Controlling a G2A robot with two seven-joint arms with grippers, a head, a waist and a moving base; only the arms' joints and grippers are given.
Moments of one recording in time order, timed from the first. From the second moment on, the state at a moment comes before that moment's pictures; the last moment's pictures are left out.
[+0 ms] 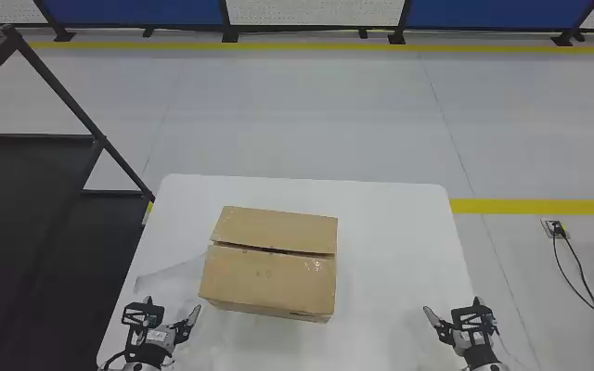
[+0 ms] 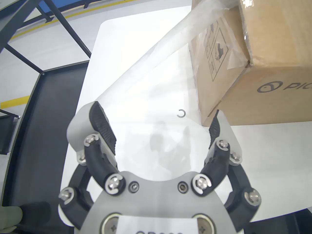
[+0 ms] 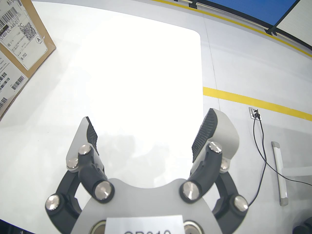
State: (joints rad) left arm 1.73 -1.15 -1.60 -1.80 1.33 0.00 0.00; right arm -1.73 -1.15 1.60 -1.80 -1.33 0.00 0.00
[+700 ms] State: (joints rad) left arm 1.70 -1.16 -1.65 -1.81 1.16 -0.02 0.10; right arm -1.75 -1.15 1.59 -2.01 -1.19 -0.21 0.23
